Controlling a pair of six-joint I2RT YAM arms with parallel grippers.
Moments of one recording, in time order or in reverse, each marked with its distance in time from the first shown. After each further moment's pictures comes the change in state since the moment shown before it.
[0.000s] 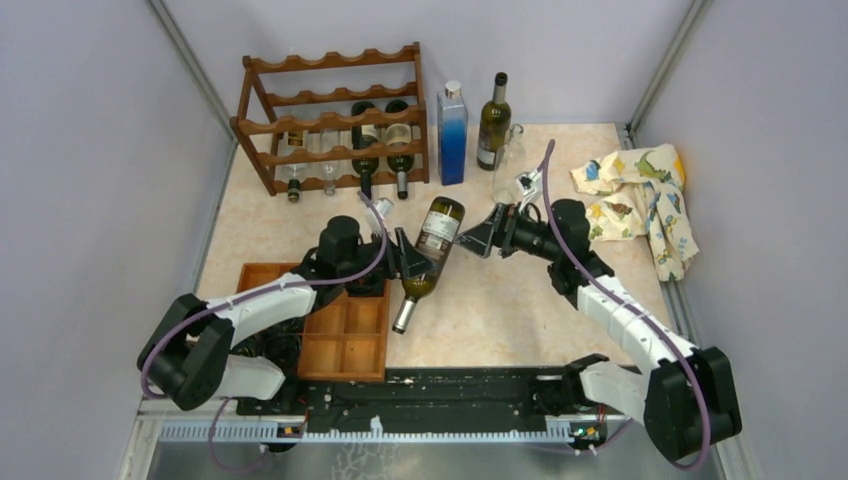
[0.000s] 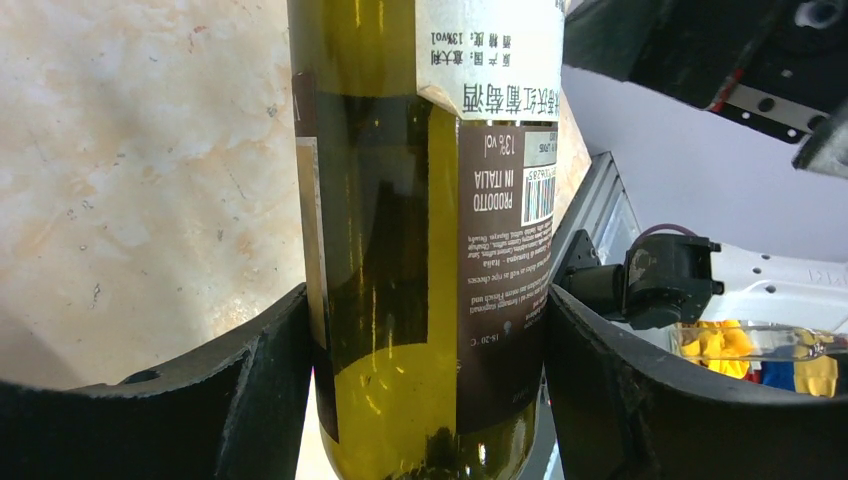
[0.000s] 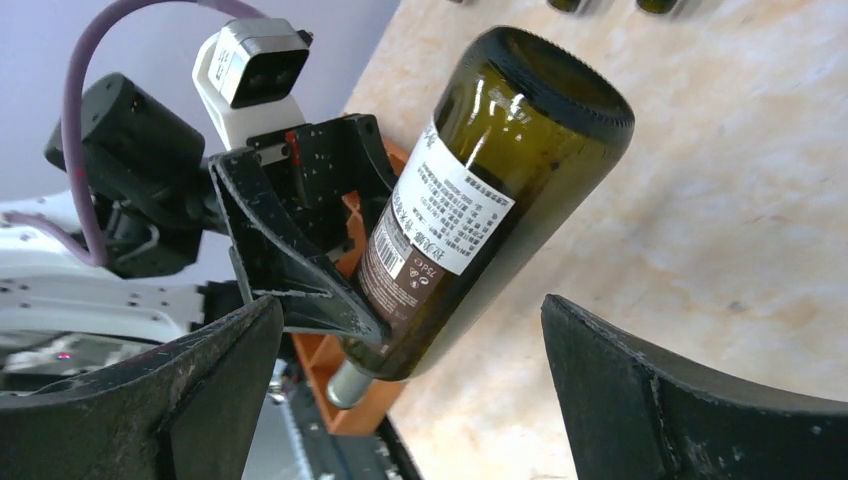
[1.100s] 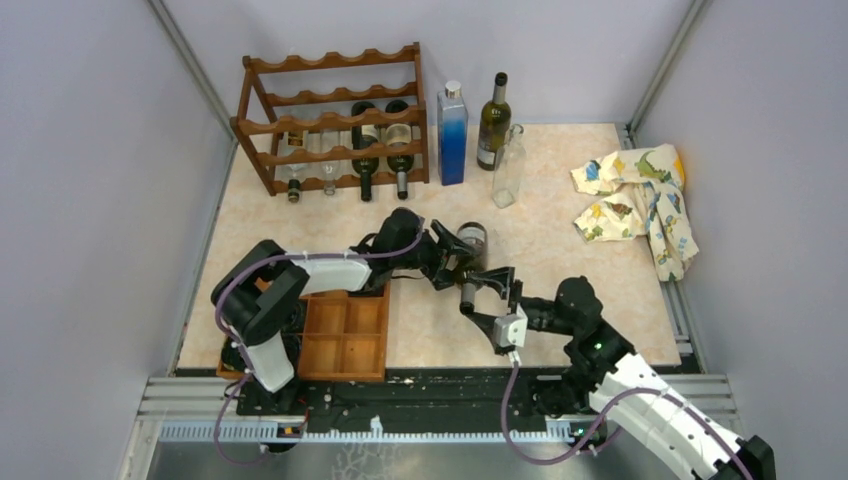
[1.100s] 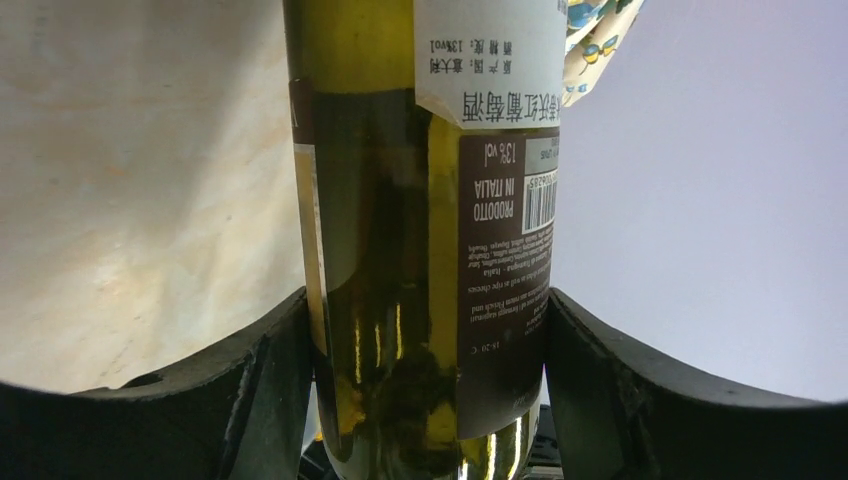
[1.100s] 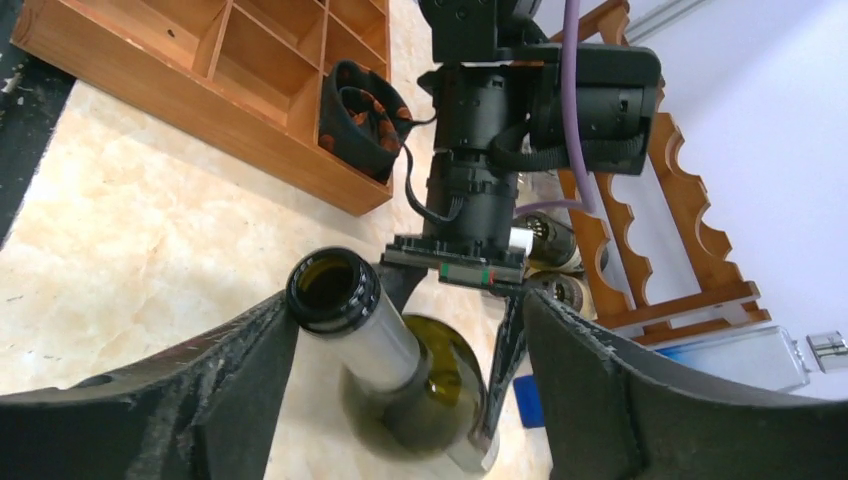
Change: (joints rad) left arm -0.146 0.449 0.294 -0.021 -0.066 -0.941; right arm 0.300 -0.559 -0.371 -0.093 -0.074 -1.562
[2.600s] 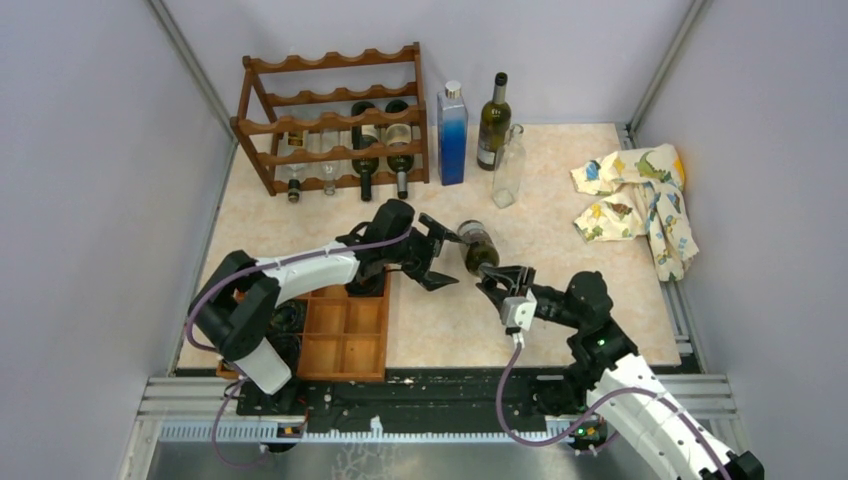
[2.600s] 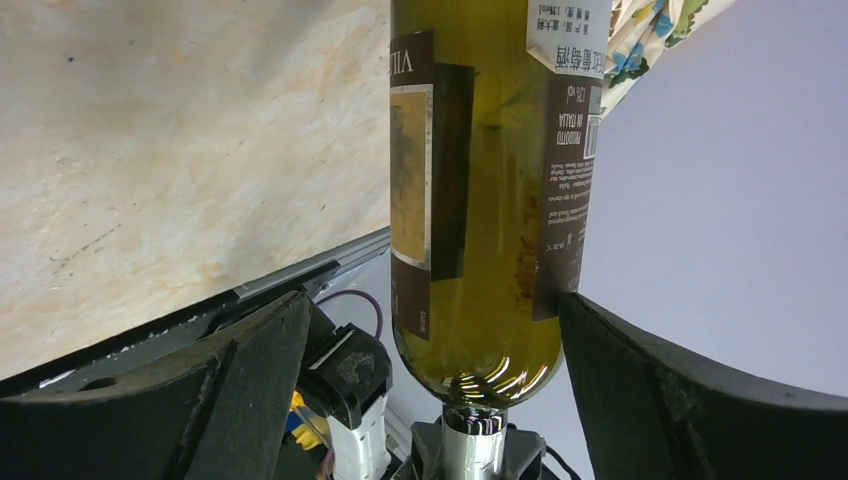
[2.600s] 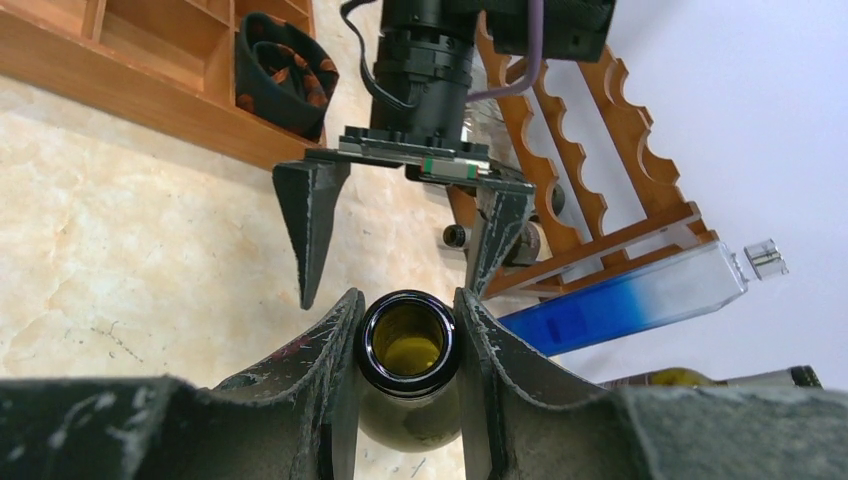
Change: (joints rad) left arm 0.019 -0.153 0.045 -0.365 -0.050 -0.137; right arm -0.149 -0.022 0.014 0.031 -0.008 0.084
